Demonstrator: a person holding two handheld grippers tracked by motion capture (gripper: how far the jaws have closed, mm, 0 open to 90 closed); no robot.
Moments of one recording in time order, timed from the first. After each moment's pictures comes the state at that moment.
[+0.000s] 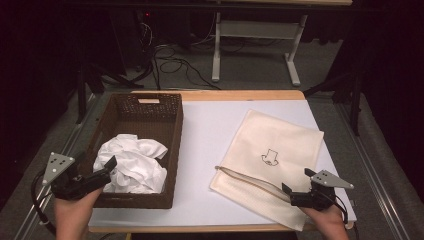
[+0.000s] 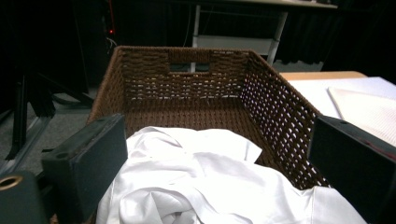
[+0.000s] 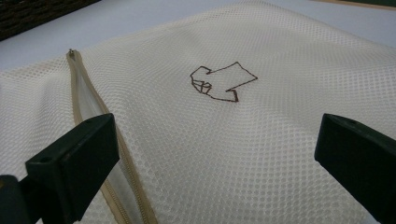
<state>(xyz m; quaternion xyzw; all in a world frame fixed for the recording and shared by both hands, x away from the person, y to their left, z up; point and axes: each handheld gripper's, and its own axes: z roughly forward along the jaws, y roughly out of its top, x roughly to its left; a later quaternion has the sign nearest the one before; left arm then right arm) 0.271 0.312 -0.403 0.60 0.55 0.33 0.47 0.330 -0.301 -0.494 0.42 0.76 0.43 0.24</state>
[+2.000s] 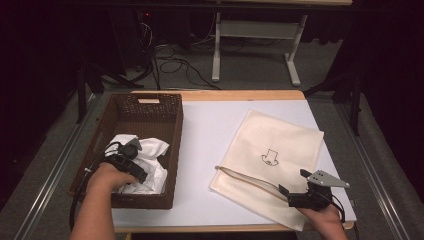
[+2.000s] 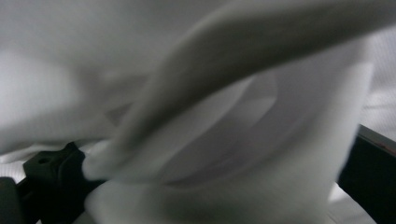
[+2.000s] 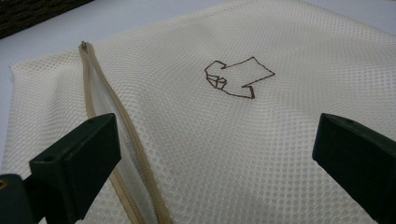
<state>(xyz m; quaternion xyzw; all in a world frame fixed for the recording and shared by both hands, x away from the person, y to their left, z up) 0.413 0.266 -0.495 0.81 0.59 0.02 0.01 0.331 -0.295 -0.497 0.41 0.77 0.43 0.22</state>
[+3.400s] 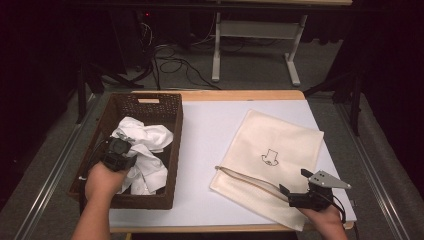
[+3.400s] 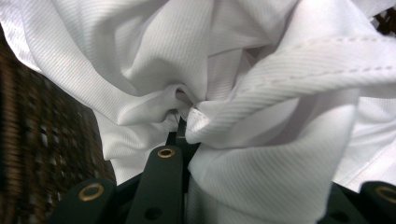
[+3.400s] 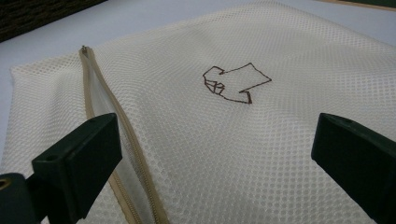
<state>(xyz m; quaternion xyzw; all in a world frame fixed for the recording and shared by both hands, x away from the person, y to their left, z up) 0.380 0.267 -0.448 0.78 0.55 0.23 0.19 0.330 -0.297 -0.496 0.40 0.77 0.44 0.23</state>
